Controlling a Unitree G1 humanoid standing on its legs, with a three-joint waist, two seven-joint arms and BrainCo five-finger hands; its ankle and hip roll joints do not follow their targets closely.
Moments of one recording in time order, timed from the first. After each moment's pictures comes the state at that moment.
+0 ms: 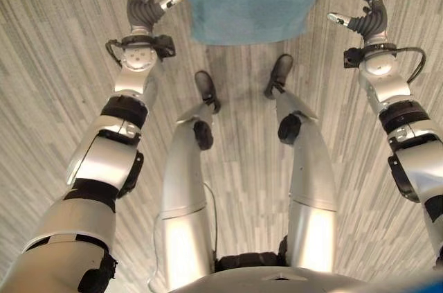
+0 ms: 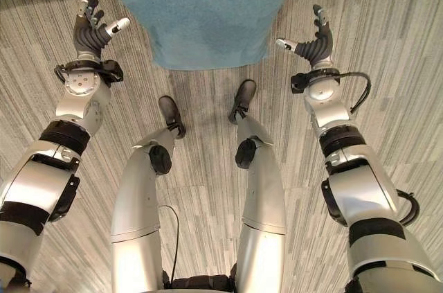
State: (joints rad) left arm -1.11 0.54 -0.36 0.91 -0.66 -0.27 0.29; right arm -1.12 -0.60 0.38 0.95 0.31 -0.20 -0.32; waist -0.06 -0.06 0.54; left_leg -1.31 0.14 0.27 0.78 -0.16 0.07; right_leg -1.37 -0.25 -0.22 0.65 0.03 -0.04
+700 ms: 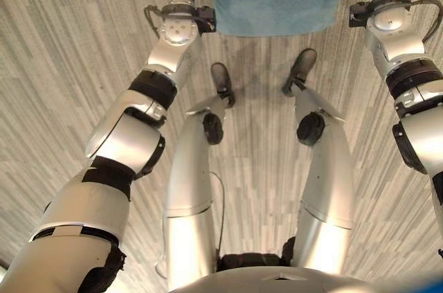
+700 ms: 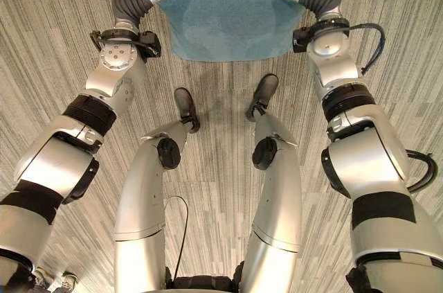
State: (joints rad) left arm -1.30 0.42 -0.55 0.88 -0.73 -0.25 0.38; right arm -1.38 -0.57 0.53 1.05 0.46 -0.16 -0.32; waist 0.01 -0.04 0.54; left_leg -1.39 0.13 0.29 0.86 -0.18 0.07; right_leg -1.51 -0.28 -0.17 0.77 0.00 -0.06
